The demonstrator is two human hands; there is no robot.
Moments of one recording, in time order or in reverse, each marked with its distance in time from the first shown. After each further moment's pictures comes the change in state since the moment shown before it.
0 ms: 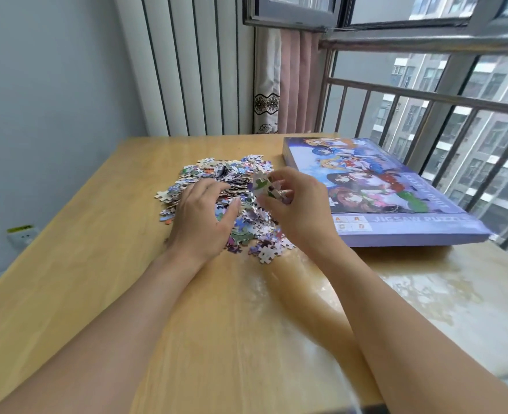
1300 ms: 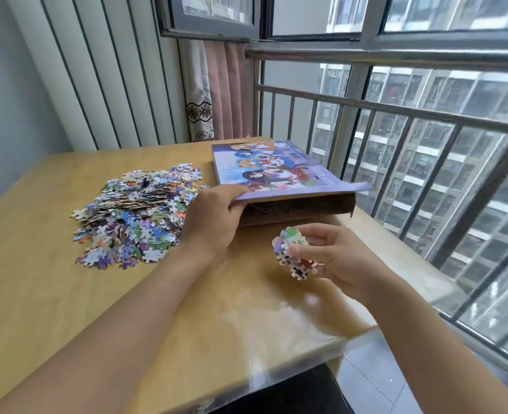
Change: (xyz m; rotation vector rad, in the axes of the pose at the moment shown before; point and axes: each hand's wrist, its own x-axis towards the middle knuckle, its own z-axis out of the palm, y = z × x) left_hand 0.013 0.140 0.063 -0.216 -0.027 0.253; right_hand -0.091 0.059 -0.172 0.688 -0.182 0.659
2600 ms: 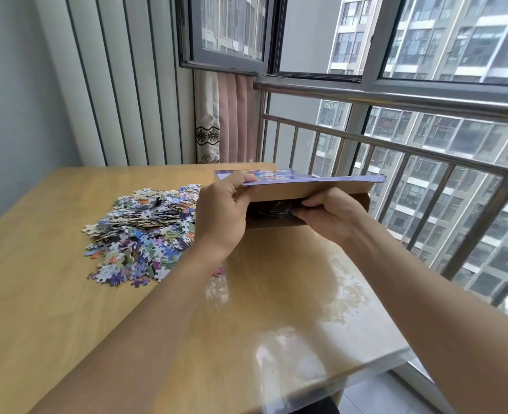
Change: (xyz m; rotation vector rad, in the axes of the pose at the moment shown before) left_hand 0.034 0.015 -0.025 -0.327 0.239 -0.085; right_hand 0.082 -0.086 0.030 0.554 0.249 0.050
